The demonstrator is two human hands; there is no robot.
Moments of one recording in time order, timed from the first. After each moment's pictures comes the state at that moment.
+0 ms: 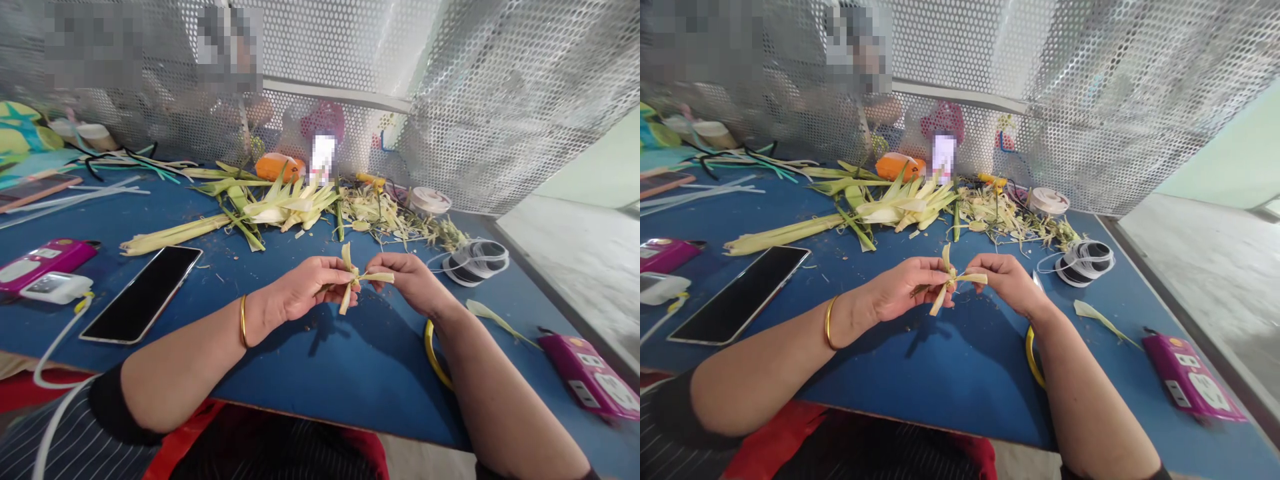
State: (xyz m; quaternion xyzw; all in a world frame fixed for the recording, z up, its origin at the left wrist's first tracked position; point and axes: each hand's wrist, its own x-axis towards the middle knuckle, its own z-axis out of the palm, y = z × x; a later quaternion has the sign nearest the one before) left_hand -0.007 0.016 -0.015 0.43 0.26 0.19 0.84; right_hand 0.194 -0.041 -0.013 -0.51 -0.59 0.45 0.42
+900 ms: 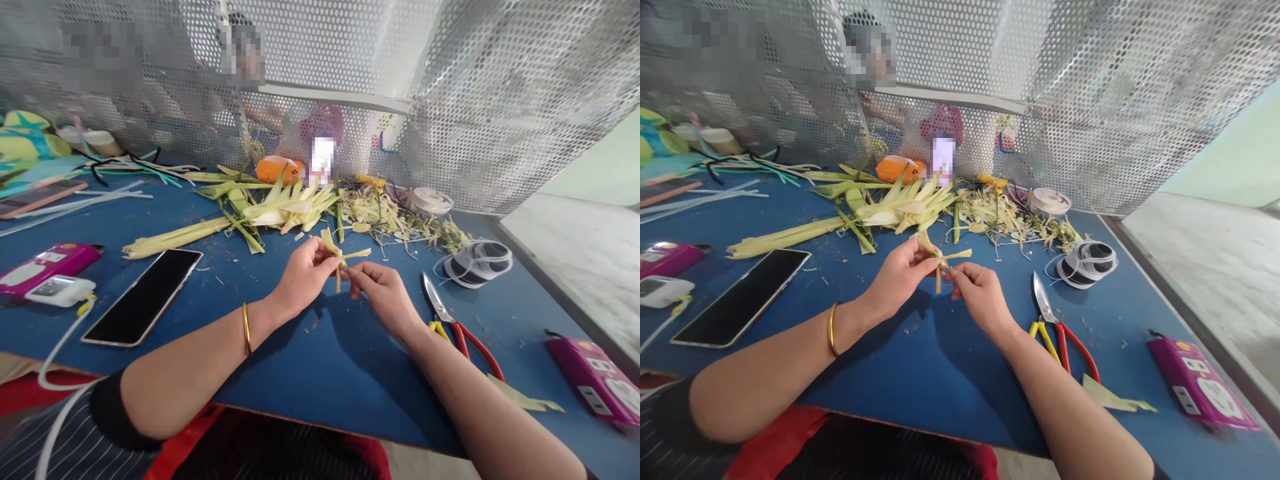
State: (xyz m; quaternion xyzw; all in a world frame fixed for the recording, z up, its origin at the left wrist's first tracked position) left_hand 0.001 0.019 -0.023 0.59 0.31 0.42 0.62; right_hand 0.144 -0.043 -0.035 -0.60 -0.53 0.36 0.48
